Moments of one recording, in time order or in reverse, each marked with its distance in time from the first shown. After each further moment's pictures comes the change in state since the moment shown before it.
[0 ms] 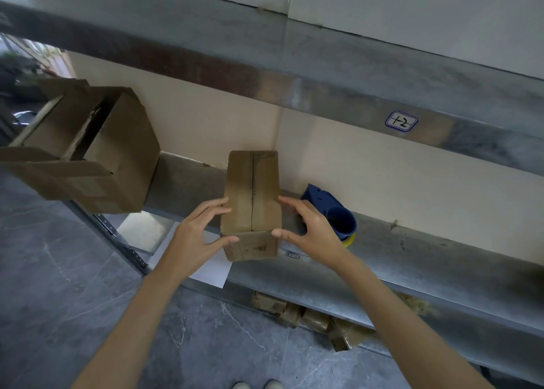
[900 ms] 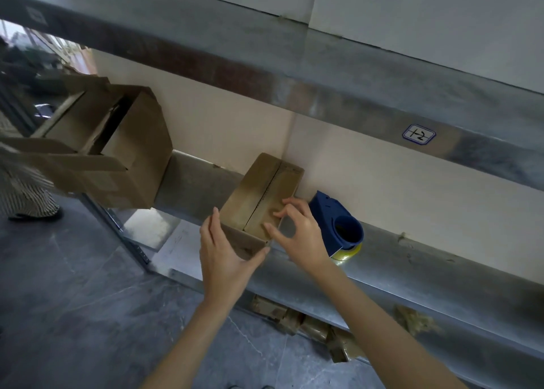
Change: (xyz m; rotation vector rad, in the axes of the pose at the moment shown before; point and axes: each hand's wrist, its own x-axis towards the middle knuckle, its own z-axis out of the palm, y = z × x) left_hand -0.026 0.050 0.064 0.027 0.337 -0.497; right_hand 0.013 -0.017 0.037 -0.077 0.240 -0.054
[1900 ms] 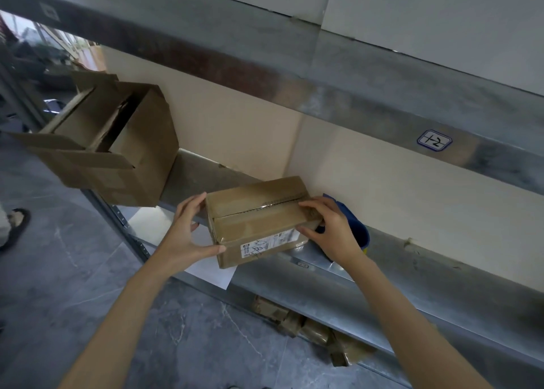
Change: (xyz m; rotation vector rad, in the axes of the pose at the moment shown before) left_hand 0.073 -0.052 -0.076 -0.194 -0.475 -0.023; right_hand 0.016 0.024 -0.045 -0.042 -0.138 0.022
